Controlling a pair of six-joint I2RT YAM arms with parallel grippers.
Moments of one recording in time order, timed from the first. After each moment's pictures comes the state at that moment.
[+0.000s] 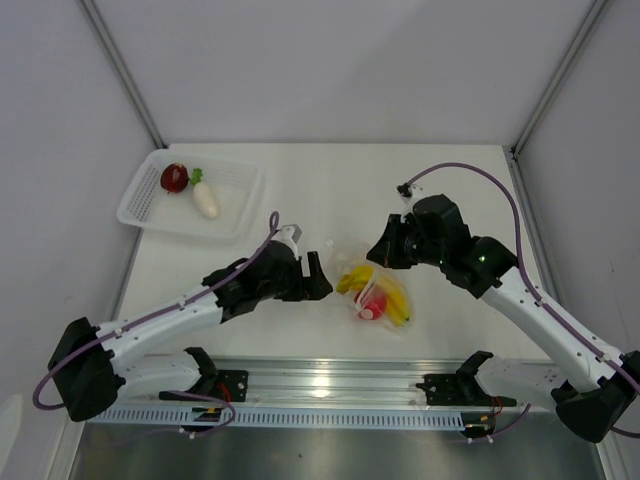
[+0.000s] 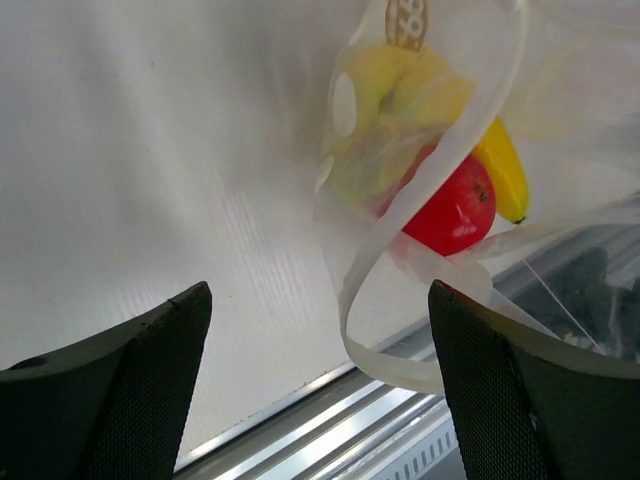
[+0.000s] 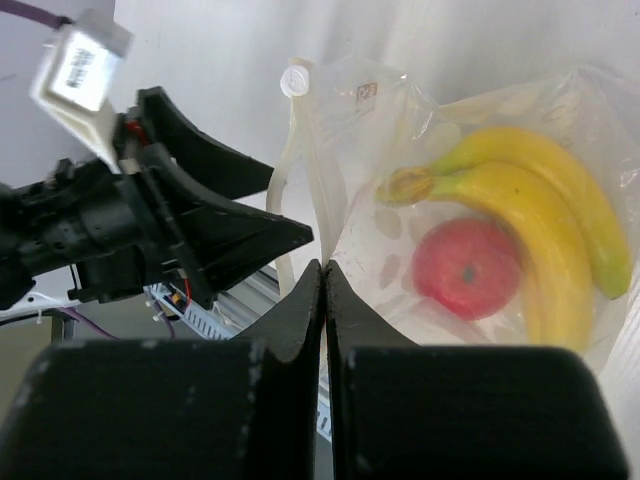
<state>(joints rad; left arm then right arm) -0.86 1.09 0.72 -0.33 -0.06 -0.79 0.70 1.09 1.15 -0.66 -0.13 0.63</state>
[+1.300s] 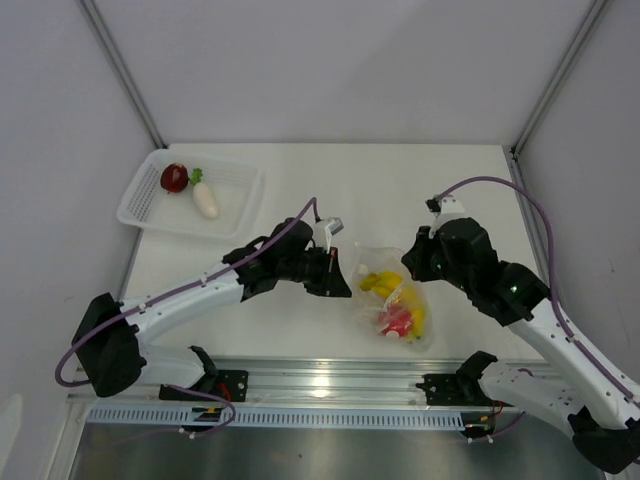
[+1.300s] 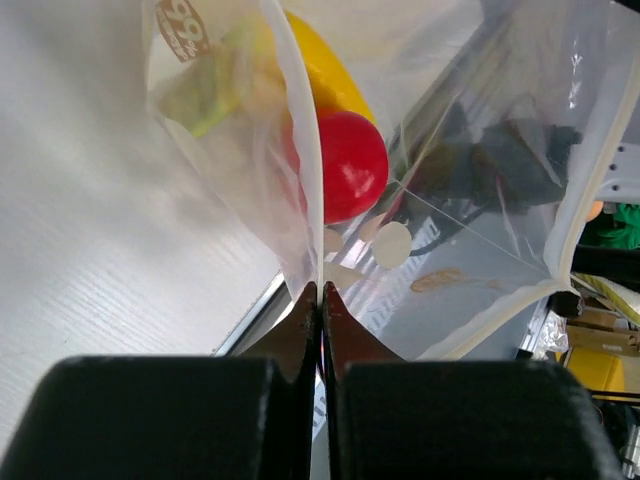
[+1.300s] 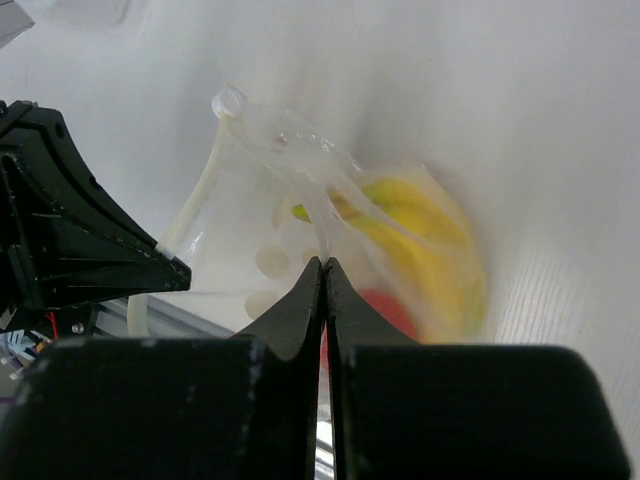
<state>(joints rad) -0.86 1.28 0.94 -0.28 0.42 -0.64 0.70 0.87 1.07 -0.76 0.15 0.46</state>
